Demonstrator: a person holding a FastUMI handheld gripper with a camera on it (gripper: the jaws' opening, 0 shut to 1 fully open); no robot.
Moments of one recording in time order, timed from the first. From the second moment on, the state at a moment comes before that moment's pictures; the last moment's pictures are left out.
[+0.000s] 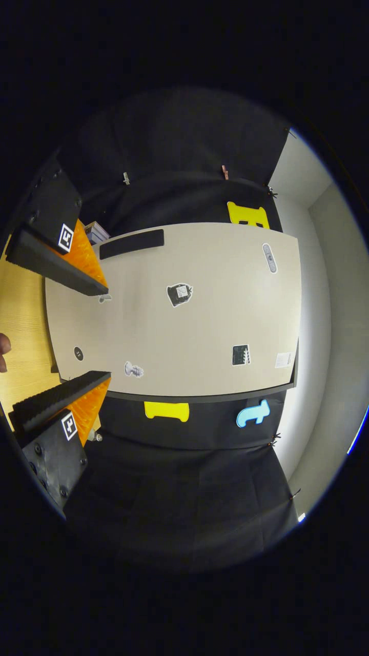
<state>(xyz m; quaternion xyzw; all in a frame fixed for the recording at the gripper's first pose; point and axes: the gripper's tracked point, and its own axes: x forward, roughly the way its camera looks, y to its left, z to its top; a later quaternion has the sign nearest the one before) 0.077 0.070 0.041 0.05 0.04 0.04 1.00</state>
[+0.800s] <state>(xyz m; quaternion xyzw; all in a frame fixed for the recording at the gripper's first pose) 0.071 0.068 0.041 0.05 0.04 0.04 1.00</state>
